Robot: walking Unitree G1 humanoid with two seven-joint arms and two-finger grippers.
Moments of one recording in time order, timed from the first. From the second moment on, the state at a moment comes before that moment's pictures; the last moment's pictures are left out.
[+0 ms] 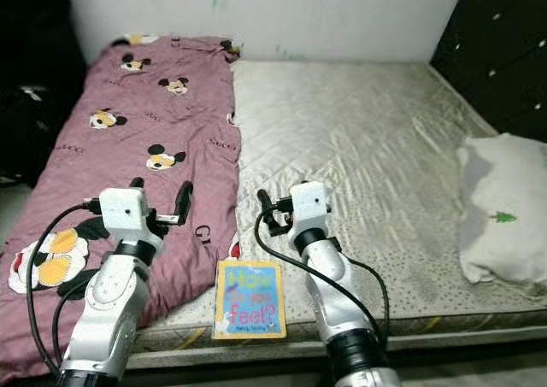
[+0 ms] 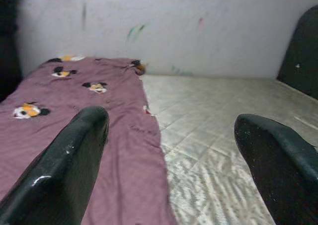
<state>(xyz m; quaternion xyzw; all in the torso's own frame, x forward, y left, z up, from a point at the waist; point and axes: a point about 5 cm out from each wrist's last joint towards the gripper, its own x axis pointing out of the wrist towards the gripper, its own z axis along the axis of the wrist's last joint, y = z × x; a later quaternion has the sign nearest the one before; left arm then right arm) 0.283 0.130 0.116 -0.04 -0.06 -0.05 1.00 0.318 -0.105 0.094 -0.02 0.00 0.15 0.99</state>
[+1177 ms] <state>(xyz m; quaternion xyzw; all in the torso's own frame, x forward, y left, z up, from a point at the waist) 0.286 0.135 0.116 -0.02 -0.05 -0.03 1.00 0.325 -0.110 0.107 -0.01 -0.03 0.13 0.99</state>
